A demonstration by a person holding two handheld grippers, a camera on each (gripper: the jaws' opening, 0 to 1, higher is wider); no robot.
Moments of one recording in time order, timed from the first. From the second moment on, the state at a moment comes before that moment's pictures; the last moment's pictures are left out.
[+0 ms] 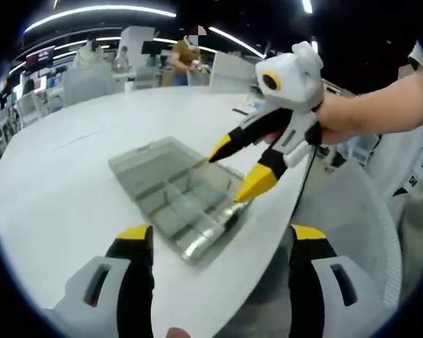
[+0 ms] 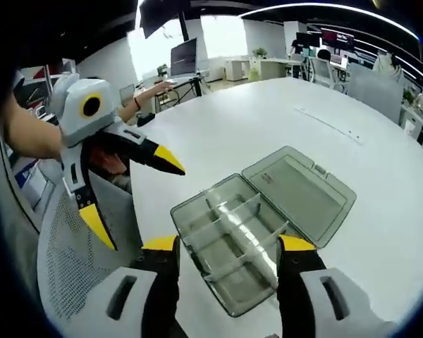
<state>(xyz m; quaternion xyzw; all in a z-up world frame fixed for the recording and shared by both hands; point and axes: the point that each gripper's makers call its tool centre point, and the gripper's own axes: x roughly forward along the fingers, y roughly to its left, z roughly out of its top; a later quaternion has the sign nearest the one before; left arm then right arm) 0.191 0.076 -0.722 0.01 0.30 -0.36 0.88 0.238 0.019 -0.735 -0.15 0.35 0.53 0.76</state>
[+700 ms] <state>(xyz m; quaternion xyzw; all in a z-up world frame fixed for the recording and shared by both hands) 0.179 0.094 -0.717 0.00 0.32 -0.30 0.90 0.224 -0.016 -0.708 -0.06 0.34 0.45 0.83</state>
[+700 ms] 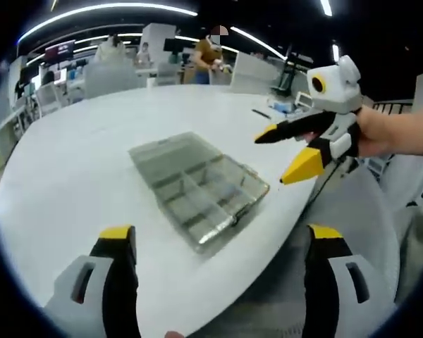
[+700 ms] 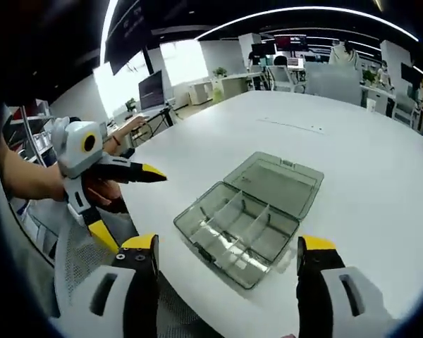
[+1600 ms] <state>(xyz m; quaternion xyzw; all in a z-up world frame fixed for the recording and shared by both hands) 0.161 0.117 -0.700 -0.03 0.31 -0.22 0.92 0.202 -0.054 -0.701 -0.01 0.34 0.39 0.86</state>
